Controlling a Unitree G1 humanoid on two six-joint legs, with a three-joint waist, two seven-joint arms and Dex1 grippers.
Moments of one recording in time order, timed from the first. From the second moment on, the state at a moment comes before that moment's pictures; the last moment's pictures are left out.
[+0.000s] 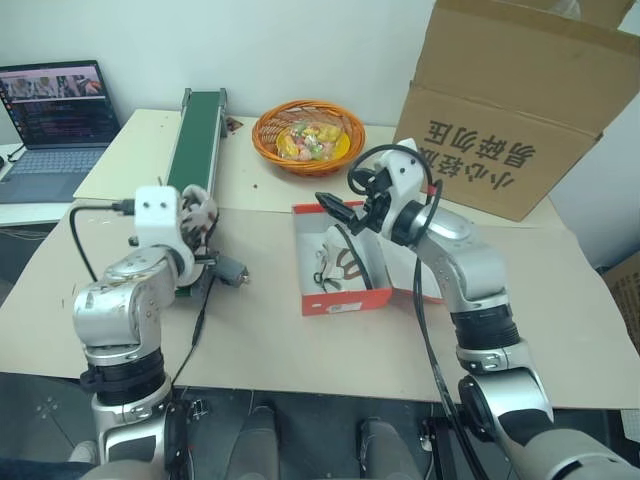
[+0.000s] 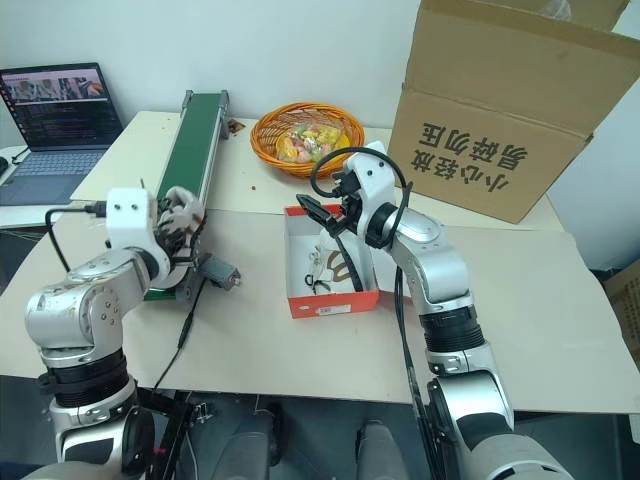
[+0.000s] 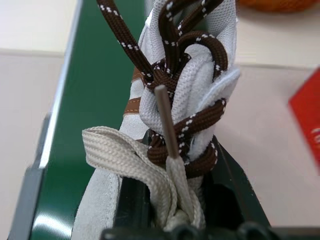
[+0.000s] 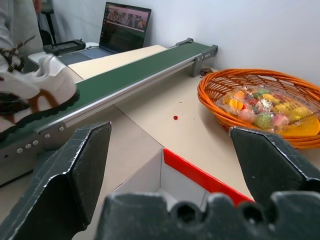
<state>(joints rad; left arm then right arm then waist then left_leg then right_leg) -0.56 0.33 0.27 -0.44 -0.20 1.27 -0.07 -0.79 -0.22 0.03 0.05 0.29 0.56 0.54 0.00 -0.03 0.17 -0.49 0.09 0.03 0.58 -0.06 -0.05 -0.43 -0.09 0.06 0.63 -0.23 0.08</state>
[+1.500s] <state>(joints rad) -0.61 0.03 0.25 -0.26 -0.37 0.85 -0.14 -1.23 0.05 -0.46 0.71 0.70 0.95 0.32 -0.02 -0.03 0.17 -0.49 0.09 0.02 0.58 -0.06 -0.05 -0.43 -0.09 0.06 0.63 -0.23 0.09</state>
